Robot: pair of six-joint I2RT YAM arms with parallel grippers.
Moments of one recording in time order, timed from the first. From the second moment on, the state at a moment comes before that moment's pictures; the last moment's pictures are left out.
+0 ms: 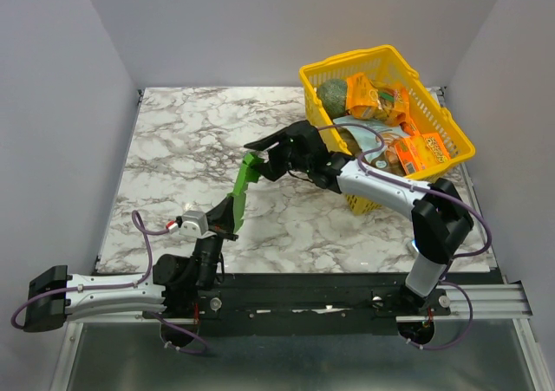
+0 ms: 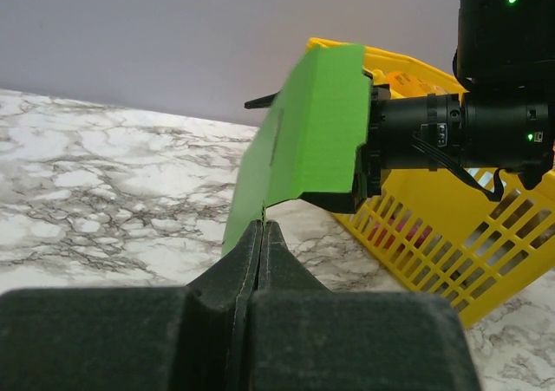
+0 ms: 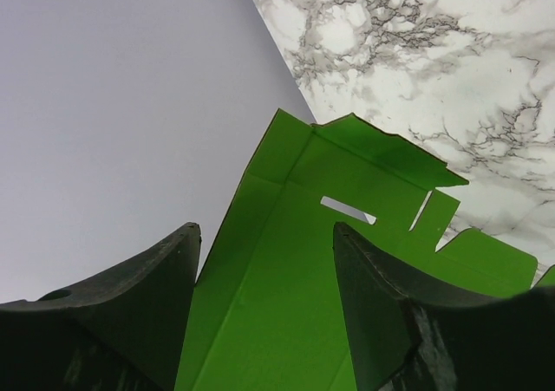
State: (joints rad) left arm -1.36 0.55 0.06 1.12 -1.06 0.23; right arm 0.81 1.76 1.31 -0.02 -0.06 1.73
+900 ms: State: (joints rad) left arm -1.34 0.59 0.06 1.11 -1.04 0.20; right arm 0.78 1.71 1.26 -0.01 -0.09 1.70
